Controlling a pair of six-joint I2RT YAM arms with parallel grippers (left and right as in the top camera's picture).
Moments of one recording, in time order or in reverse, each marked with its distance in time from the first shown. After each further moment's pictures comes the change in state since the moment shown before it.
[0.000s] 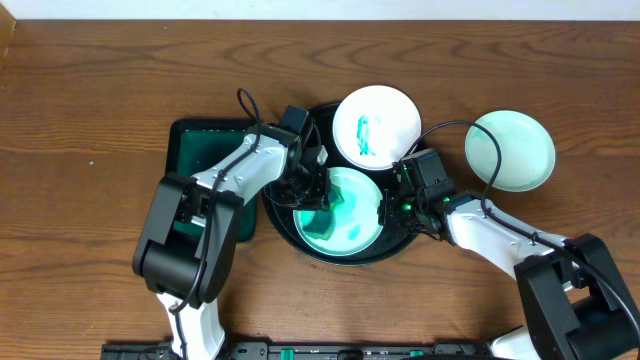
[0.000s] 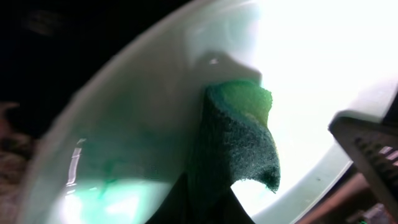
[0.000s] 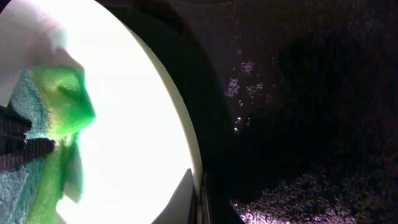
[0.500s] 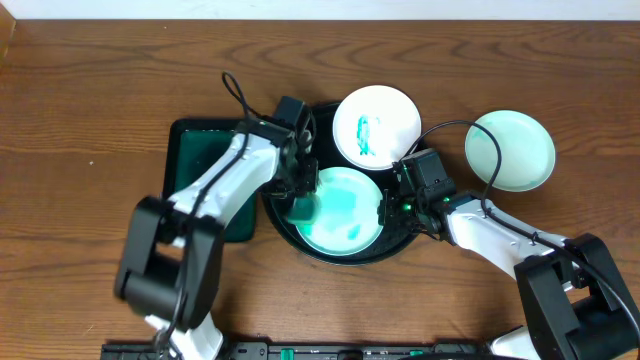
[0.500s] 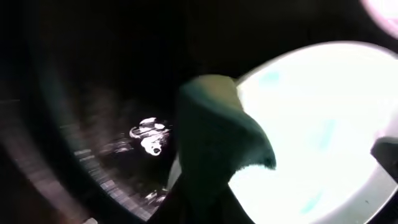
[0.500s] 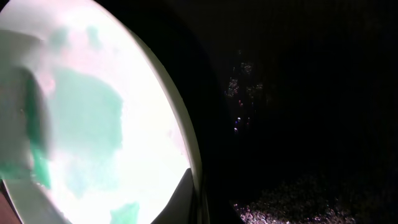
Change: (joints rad) left arm 0.002 -0.145 0.021 -0.051 -0.293 0.006; right arm 0.000 0.000 0.000 -0.004 0.000 0.000
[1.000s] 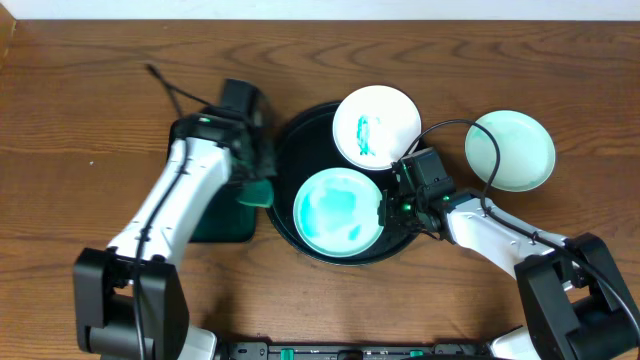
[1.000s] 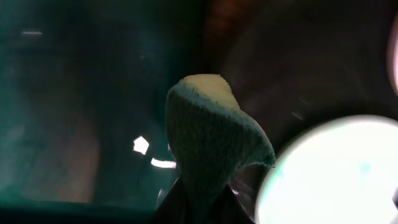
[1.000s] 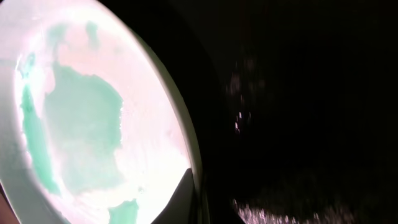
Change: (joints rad) left arm 0.203 -0.171 0.000 -0.066 -0.143 -0.016; right arm 0.000 -0.003 0.015 -0.048 -0.004 -0.038
